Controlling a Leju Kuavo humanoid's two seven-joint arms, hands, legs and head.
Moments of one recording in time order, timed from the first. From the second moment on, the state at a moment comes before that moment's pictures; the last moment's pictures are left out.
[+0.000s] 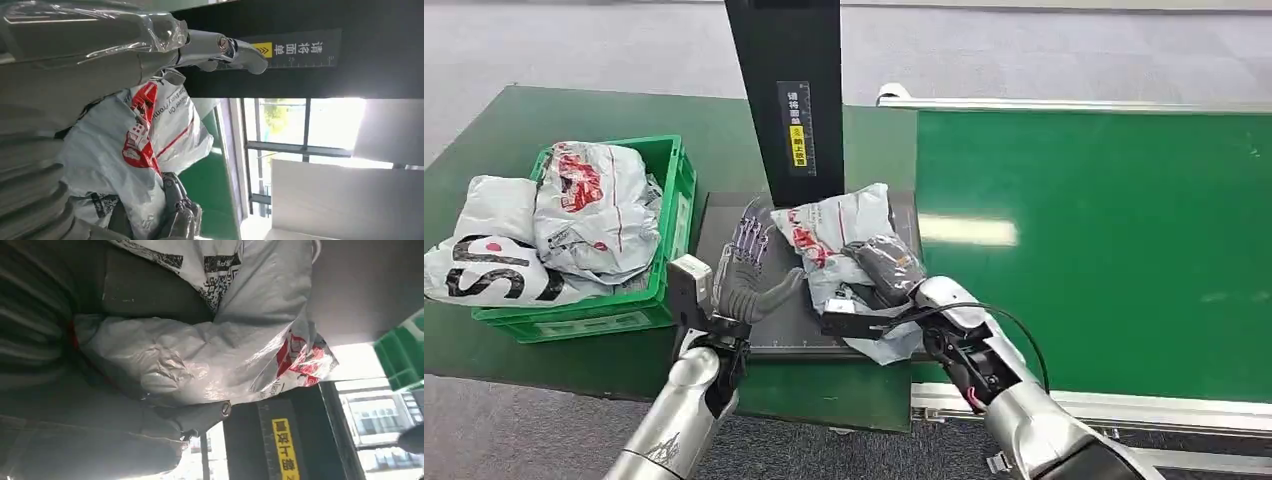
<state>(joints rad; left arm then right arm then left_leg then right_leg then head) -0.43 -0.19 -0.34 -1.00 0.10 -0.08 -0.57 -0.70 0.09 0.65 -0.65 0.94 -0.32 -0.42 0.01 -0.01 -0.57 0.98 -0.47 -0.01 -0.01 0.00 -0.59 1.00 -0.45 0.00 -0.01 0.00</state>
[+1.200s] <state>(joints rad) -0.48 -0.22 -0.38 -0.91 0.13 -0.07 -0.59 -0.58 0.13 0.48 -0.69 0.37 -0.37 -0.59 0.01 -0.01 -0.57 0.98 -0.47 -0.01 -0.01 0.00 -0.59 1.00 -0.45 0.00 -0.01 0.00</state>
